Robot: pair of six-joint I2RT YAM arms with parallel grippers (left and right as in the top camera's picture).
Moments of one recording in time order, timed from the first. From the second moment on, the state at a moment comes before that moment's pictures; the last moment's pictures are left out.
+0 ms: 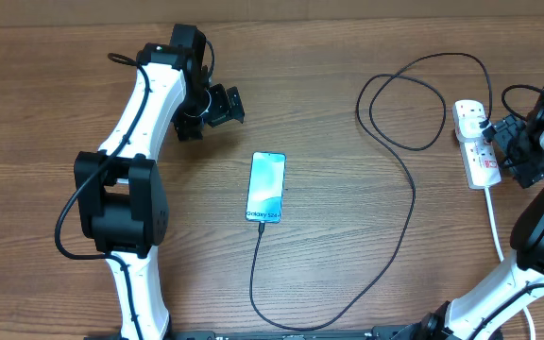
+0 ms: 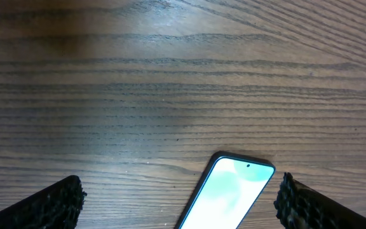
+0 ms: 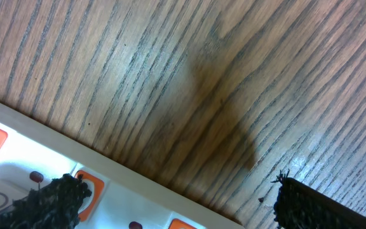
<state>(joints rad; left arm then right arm) -0.16 2.18 1.88 -1.15 0.26 -0.46 -0.49 2.04 1.45 -0.76 0.06 0.56</state>
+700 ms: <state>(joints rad) -0.16 2.18 1.88 -1.15 0.26 -0.46 -0.49 2.04 1.45 -0.79 0.04 0.56</state>
